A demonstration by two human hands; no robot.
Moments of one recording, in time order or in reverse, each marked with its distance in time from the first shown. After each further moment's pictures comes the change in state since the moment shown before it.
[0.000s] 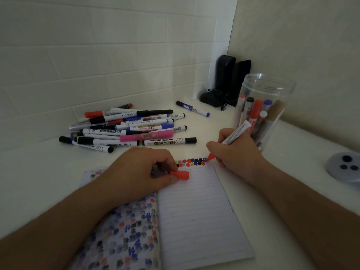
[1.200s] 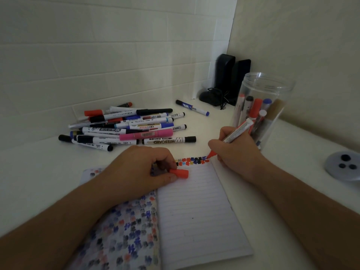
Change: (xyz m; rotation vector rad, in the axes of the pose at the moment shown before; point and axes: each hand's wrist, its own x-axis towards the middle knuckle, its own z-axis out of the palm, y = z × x) left_hand 0.000 -0.001 0.001 -0.015 0.008 0.005; right_hand 0.002 0.002 0.000 0.039 0.005 0.033
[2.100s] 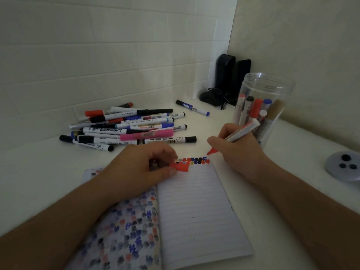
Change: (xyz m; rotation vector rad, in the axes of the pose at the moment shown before) left_hand -0.002 0.001 -0.003 -0.160 0.031 -0.087; right_hand -0.001 -0.001 -0.001 0.028 0.033 -0.099
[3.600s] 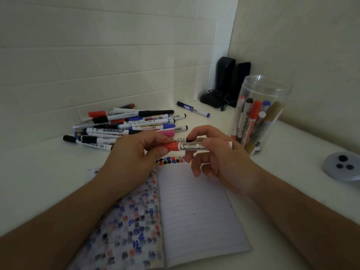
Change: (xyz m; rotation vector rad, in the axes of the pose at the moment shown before) left_hand 0.003 0.007 0.000 -0.090 0.331 0.008; right_hand -0.033 -0.031 0.017 0.555 -0.441 -0.006
